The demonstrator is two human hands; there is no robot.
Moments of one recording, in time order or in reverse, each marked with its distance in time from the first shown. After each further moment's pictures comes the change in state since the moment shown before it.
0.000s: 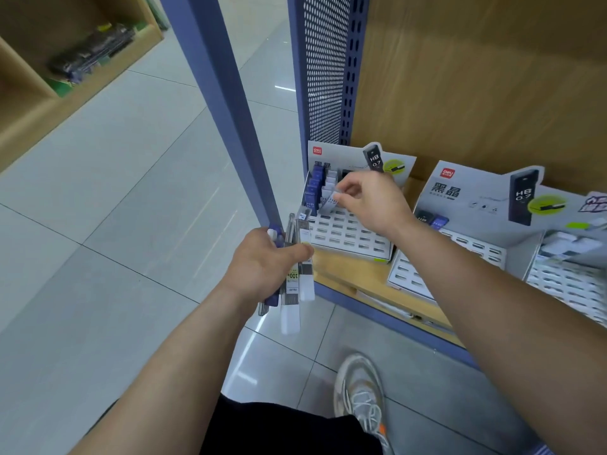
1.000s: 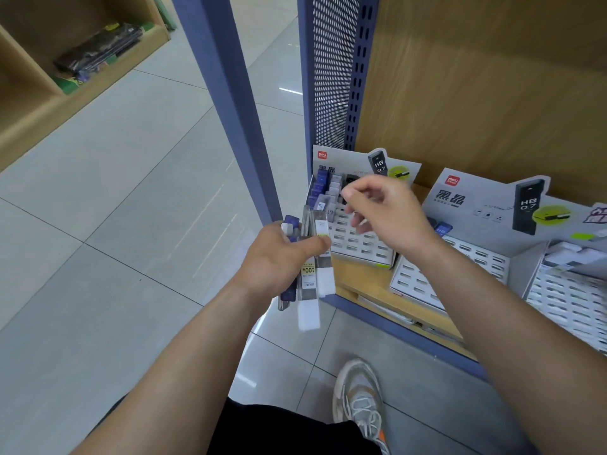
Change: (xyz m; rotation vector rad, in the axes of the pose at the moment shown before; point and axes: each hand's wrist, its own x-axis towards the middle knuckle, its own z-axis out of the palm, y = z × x) left_hand -0.001 0.011 0.008 -0.171 -0.081 0.063; right_hand -0.042 -0.034 -0.028 0.456 -0.026 0.105
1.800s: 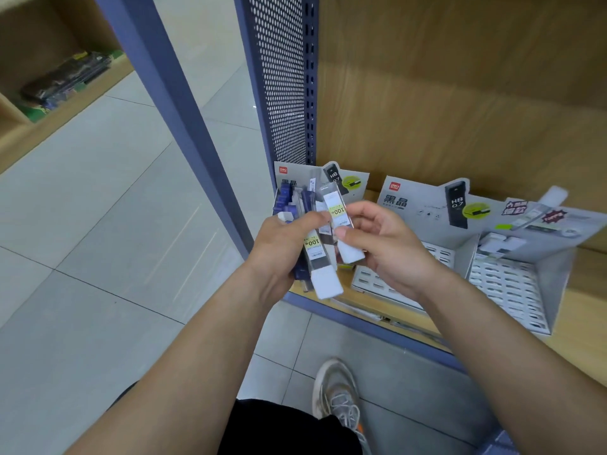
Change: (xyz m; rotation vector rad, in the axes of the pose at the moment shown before) left_hand -0.015 0.041 0.054 -0.393 -0.078 -0.014; right_hand -0.070 -0.012 -0.042 0.451 -0.105 0.179
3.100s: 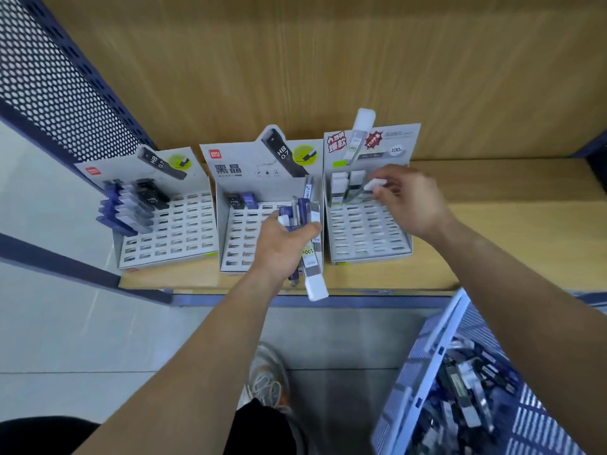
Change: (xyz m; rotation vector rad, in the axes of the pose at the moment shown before) left_hand 0.039 -0.136 0.185 0.441 -0.151 0.111; right_hand -0.085 0.073 -0.265 -0.817 0.598 -0.096
